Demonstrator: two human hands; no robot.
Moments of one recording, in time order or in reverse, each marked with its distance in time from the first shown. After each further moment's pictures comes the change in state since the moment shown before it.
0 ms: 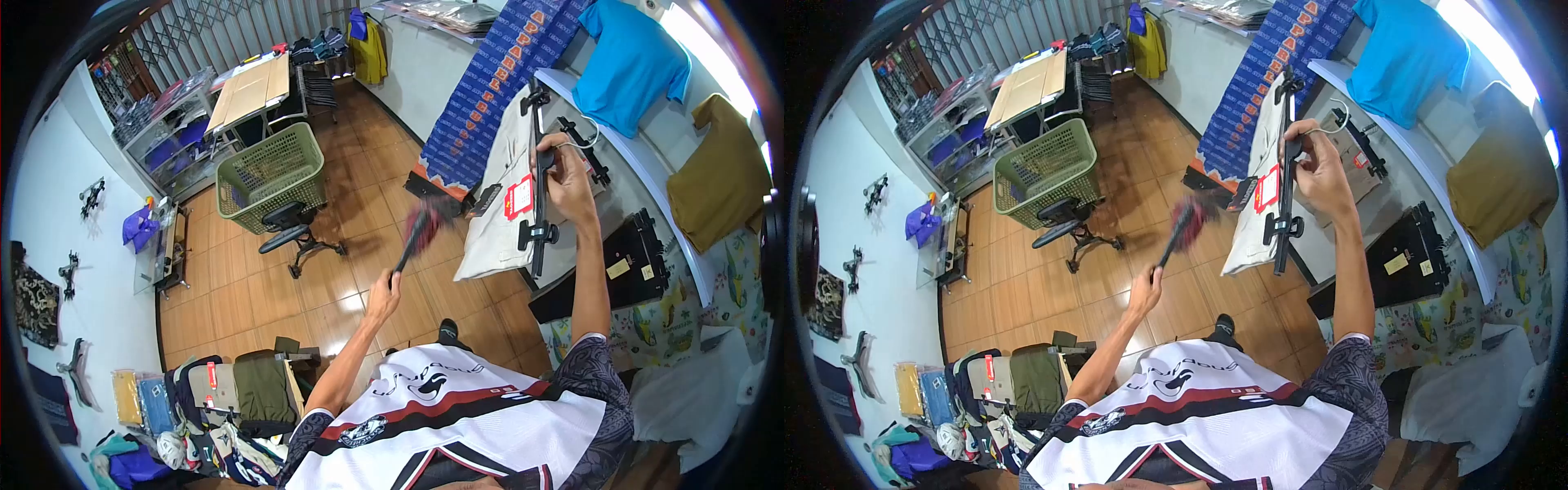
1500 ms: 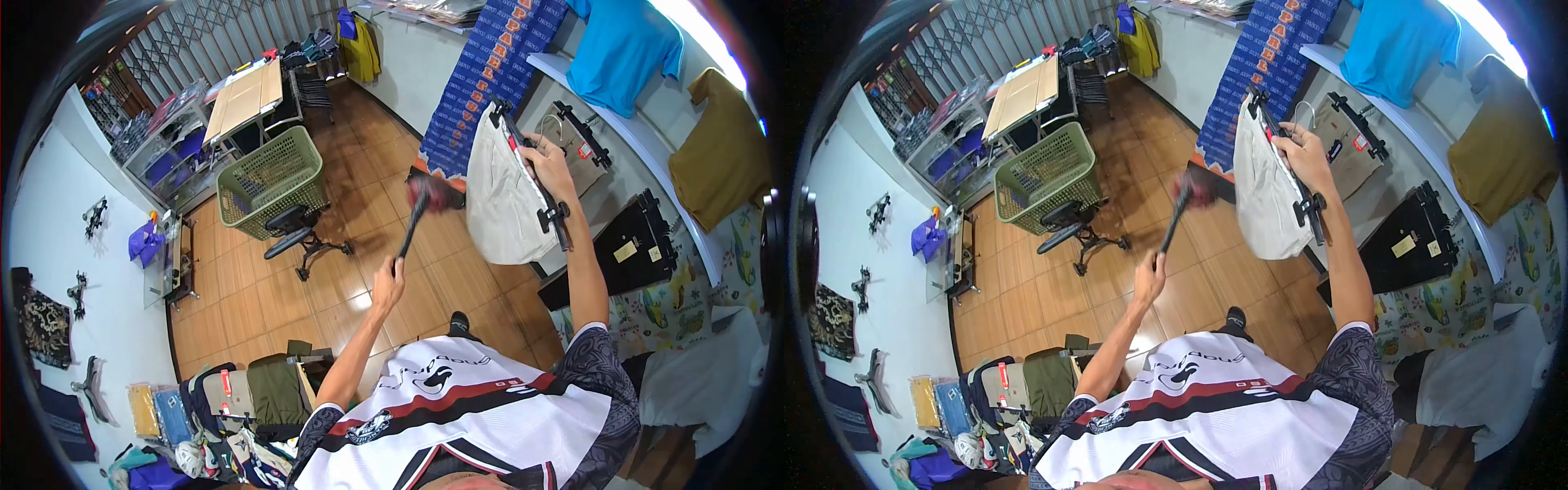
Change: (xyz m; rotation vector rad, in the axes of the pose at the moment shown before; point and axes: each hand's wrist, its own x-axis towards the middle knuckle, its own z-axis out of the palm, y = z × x) left_hand 0.021 0.016 -0.007 0.031 0.041 -0.006; right_hand 0.003 0.077 -0.001 0.076 0.222 0.465
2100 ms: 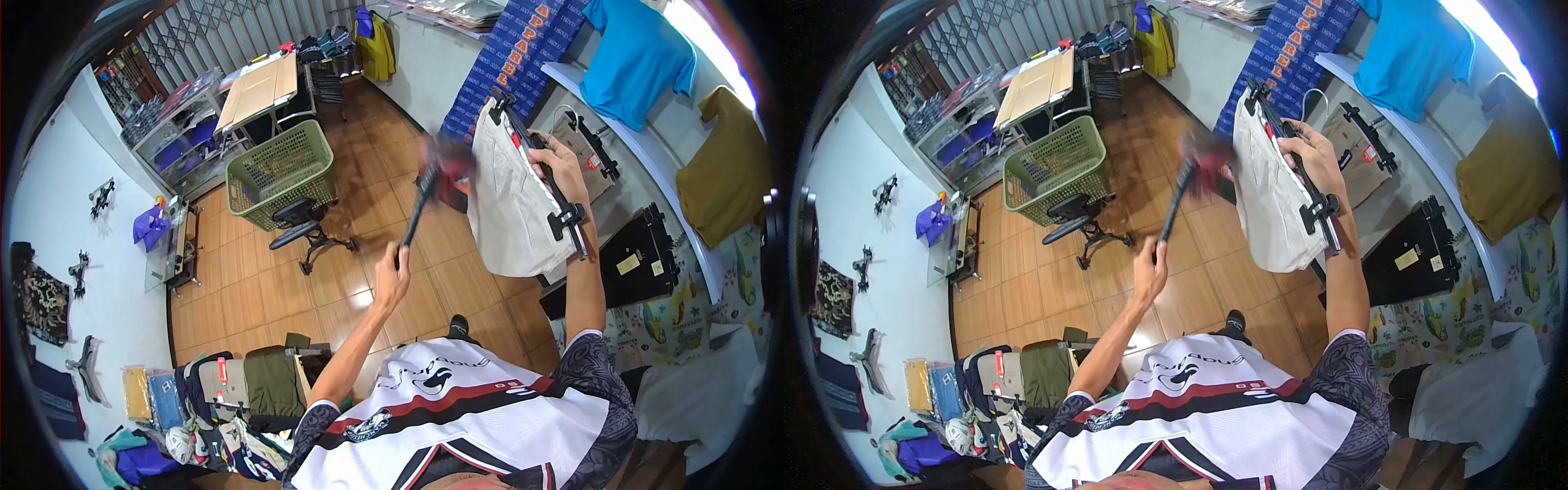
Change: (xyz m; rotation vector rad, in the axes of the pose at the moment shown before) left_hand -0.006 0.061 -0.031 -0.099 0.079 0.016; right_hand -0.026 -0.052 0.012 0.189 -0.137 0.029
